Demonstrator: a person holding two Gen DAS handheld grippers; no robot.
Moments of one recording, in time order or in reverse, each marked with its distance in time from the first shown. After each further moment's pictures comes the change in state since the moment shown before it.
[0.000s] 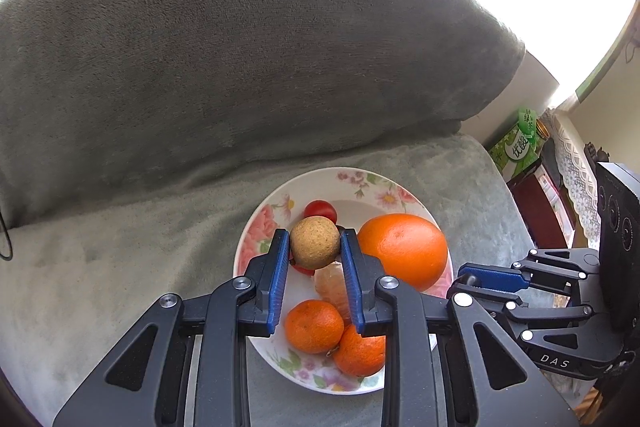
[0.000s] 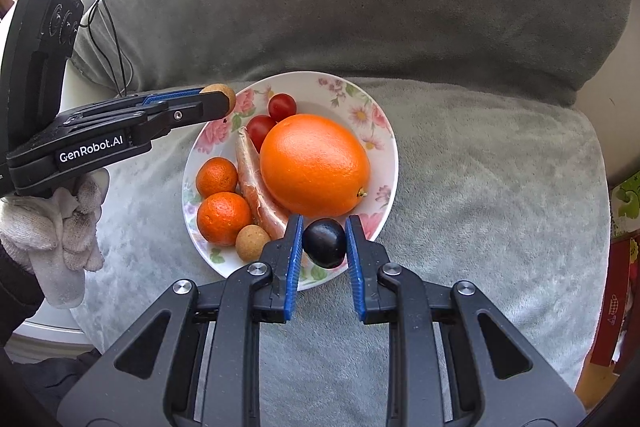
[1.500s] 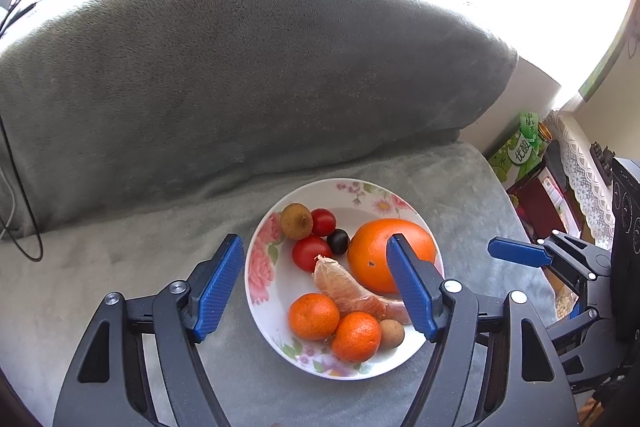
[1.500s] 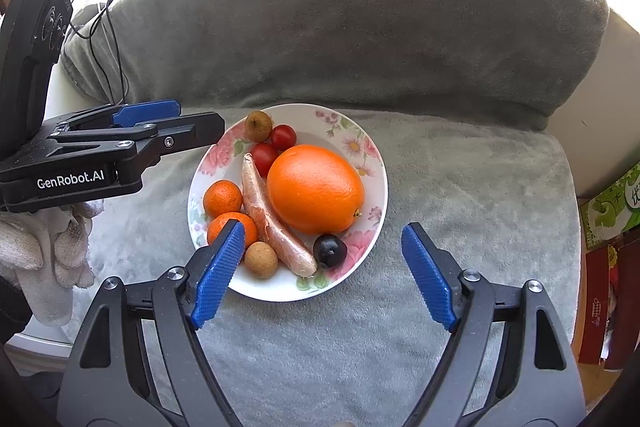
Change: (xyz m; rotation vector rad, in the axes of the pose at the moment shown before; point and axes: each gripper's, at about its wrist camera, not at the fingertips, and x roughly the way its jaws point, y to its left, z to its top) left arm -0.023 -0.011 0.001 0.022 -0.035 0.044; right arm -0.027 0.018 0.002 -0.010 -0.088 -0.090
